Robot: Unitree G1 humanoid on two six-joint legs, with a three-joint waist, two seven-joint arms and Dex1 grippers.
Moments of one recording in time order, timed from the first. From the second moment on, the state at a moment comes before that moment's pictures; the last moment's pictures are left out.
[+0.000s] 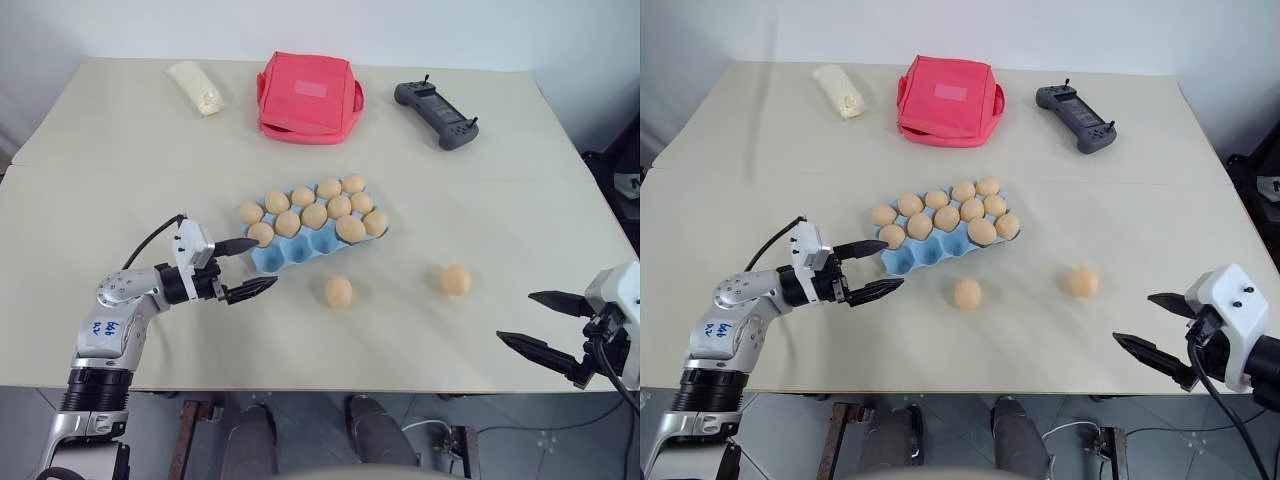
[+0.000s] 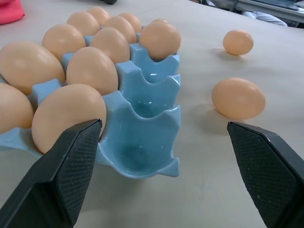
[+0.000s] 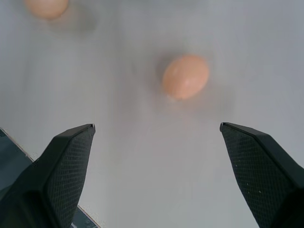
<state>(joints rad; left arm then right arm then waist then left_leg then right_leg) -0.32 0.59 0.08 0.06 -0.43 0.26 -1.01 0.36 -0.89 -0.76 -0.70 0.63 0.87 0.94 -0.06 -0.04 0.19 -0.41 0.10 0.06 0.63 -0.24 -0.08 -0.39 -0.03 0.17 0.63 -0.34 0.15</state>
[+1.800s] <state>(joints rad) -0.04 0.62 0.24 -0.17 -0.51 0.20 -0.98 -0.58 -0.56 0.01 -0.33 0.54 0.89 0.63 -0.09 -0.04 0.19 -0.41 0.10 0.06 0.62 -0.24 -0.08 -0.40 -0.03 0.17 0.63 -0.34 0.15</state>
